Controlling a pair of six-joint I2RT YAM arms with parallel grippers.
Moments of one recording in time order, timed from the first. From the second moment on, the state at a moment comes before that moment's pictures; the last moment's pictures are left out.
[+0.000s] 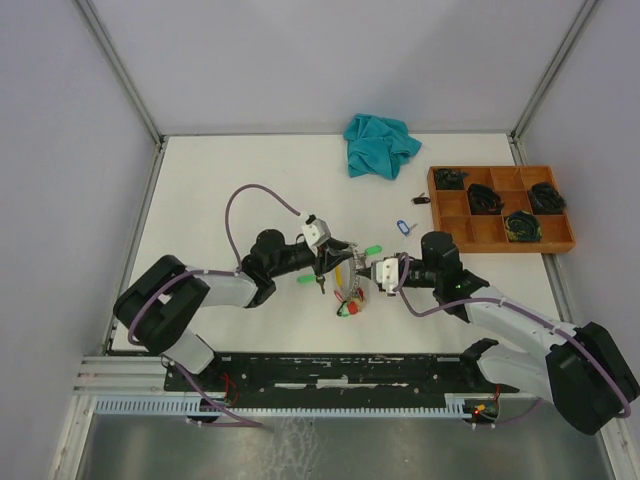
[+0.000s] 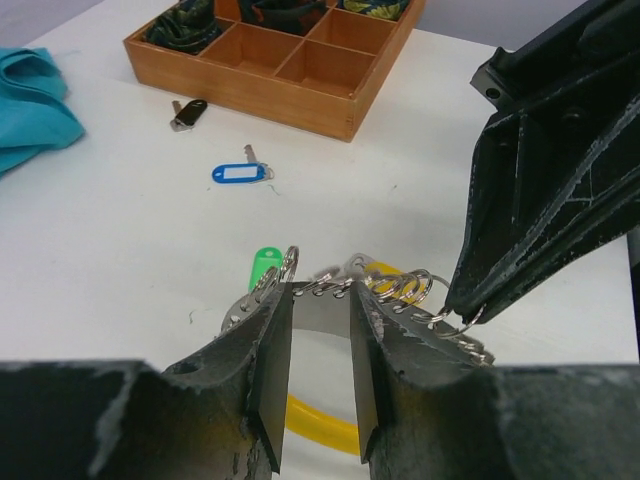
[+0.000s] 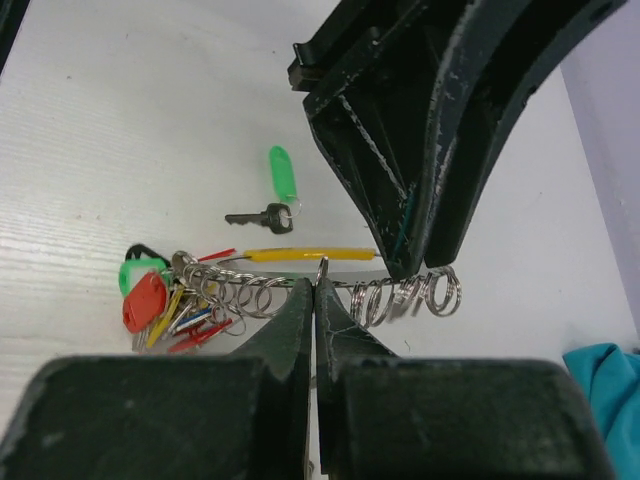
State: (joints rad) left arm -0.69 1.54 0.49 1.02 0.49 0.02; right arm 0.57 1.09 0.43 0.30 -0.82 -0.81
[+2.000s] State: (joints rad) left arm -0.77 1.63 0.41 1.09 0.61 0.38; right arm 0.56 1.23 0.47 0.22 -0.81 -1.02
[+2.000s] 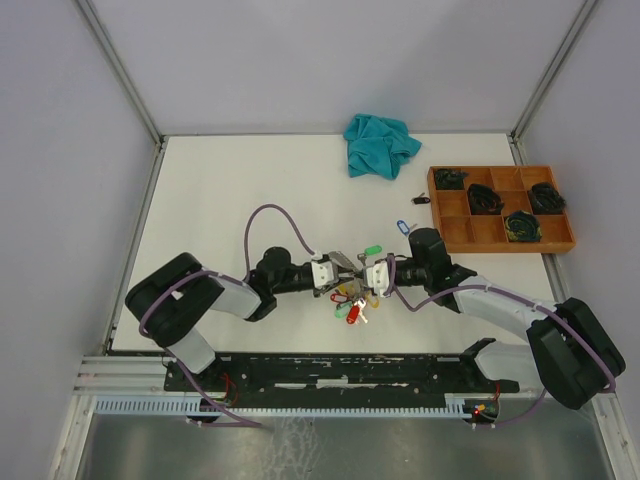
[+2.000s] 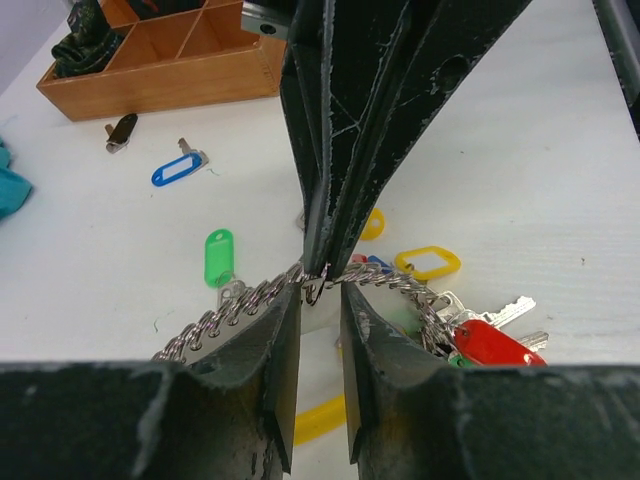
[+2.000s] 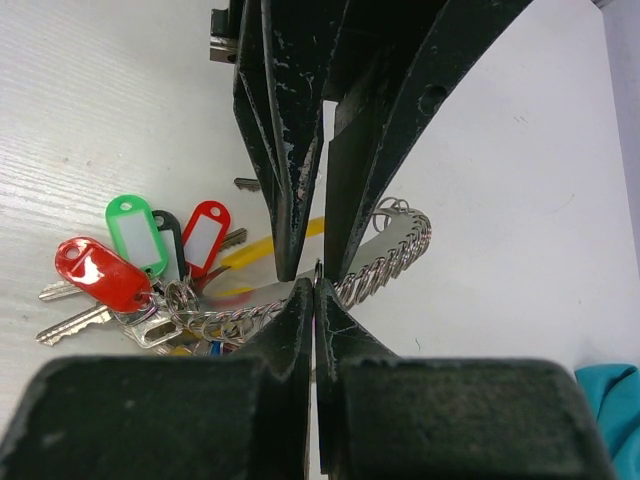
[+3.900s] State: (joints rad) left arm -0.93 1.41 0.88 -0.13 0.07 0.20; right arm 0.52 1.42 0.34 0.95 -0.83 -0.52
